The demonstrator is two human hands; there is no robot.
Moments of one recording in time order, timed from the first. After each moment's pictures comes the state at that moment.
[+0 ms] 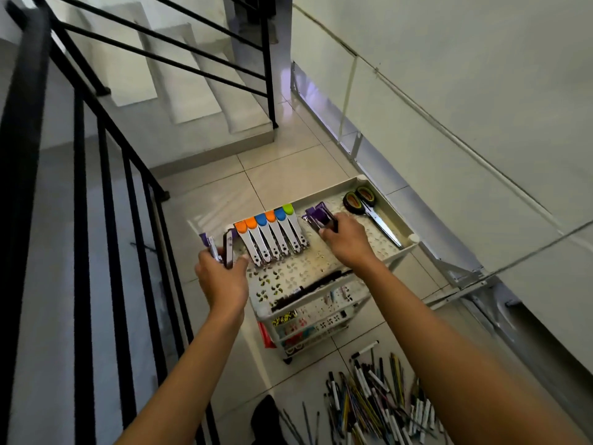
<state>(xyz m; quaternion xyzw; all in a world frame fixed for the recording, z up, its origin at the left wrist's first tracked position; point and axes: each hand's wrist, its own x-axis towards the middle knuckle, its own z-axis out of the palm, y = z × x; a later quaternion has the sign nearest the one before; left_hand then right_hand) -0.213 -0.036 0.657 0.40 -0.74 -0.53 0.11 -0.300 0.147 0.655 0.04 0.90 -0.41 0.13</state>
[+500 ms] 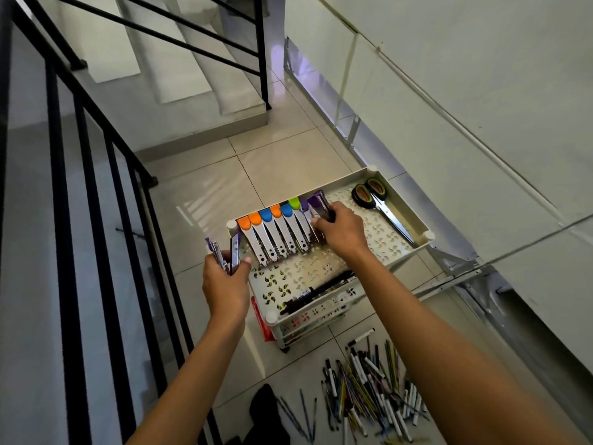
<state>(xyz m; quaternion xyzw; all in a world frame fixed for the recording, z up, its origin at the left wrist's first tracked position) -0.216 -0.051 0.635 0.36 -0.72 -0.59 0.07 -0.319 0.117 0.639 0.09 0.88 -0.45 0.11</state>
